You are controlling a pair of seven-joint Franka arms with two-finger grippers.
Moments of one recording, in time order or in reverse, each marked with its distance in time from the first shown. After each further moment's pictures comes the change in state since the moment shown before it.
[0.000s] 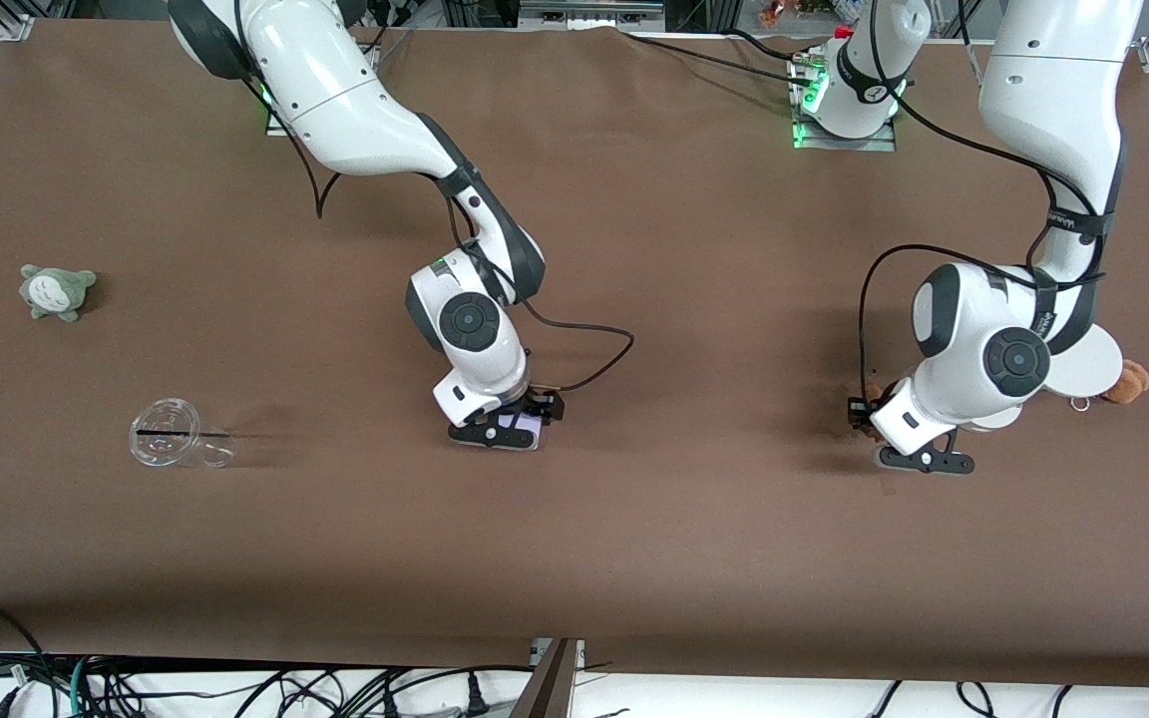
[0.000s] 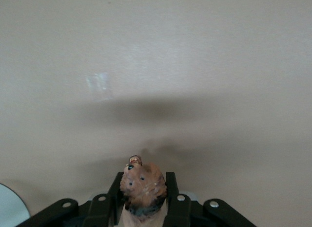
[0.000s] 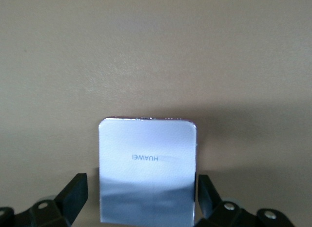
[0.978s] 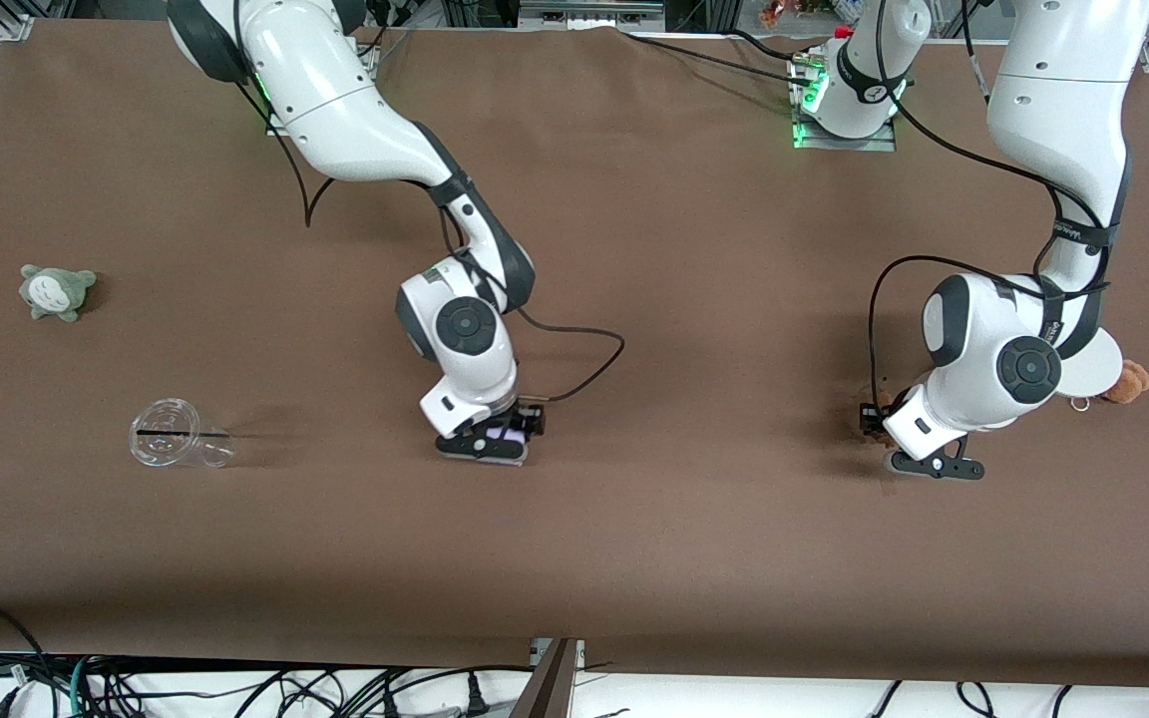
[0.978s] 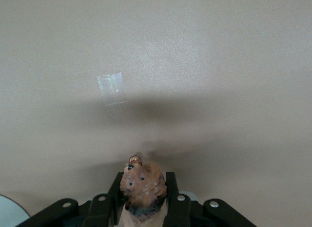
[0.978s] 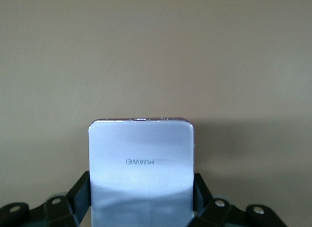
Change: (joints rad) left arm 0.025 0.037 -0.007 0.010 0.000 0.024 0.026; right arm -0.029 -0.007 -0.050 0.040 -0.080 -0.004 -0.022
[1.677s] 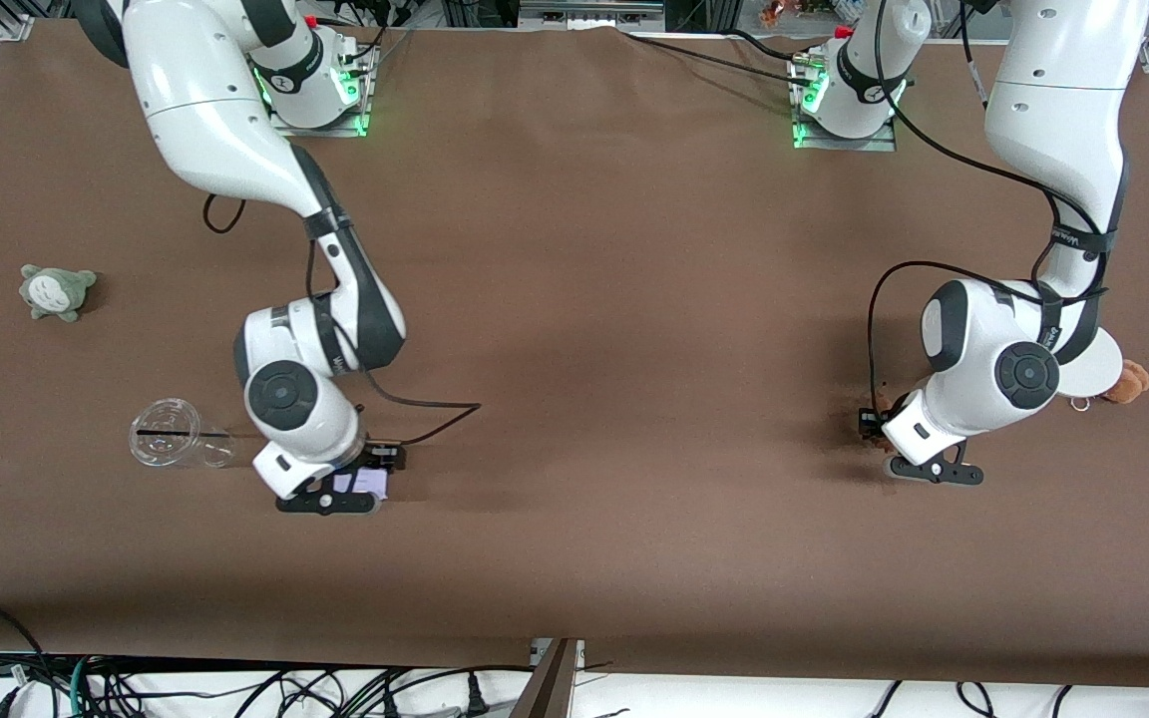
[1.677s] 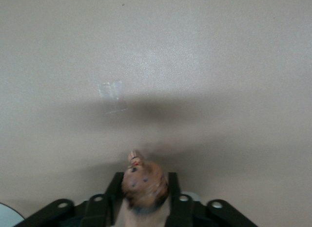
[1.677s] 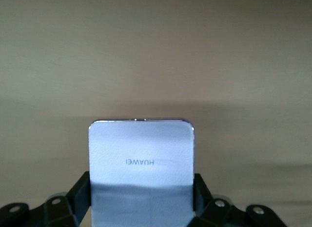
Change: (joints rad) left arm 0.000 0.014 0.000 0.023 0.000 0.002 0.000; right arm -0.261 -0.078 -0.007 -0.020 0.001 -0.206 -0.427
